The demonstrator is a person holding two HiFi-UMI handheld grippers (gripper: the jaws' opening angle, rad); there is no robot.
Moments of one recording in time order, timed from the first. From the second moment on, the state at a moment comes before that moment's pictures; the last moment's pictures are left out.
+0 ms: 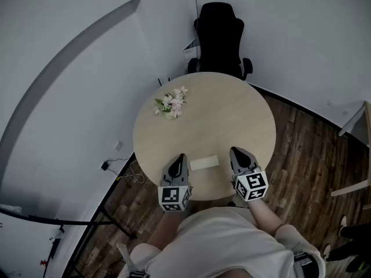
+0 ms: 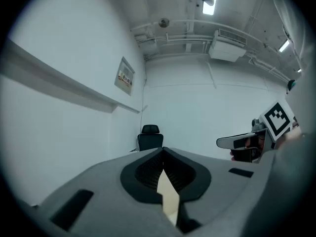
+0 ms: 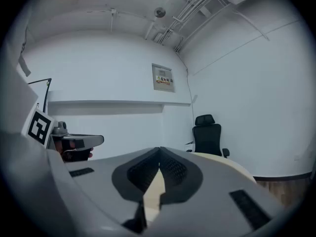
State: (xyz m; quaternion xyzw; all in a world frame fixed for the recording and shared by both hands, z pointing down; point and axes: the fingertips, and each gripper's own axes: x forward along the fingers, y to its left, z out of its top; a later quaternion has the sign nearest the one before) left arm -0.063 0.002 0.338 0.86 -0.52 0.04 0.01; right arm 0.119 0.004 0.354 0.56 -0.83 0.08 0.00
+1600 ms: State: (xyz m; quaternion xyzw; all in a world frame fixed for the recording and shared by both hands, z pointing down) left arm -0.058 -0.012 0.392 0.86 -0.51 0.07 0.06; right arm 0.116 -0.008 0.417 0.54 -0.83 0.15 0.05
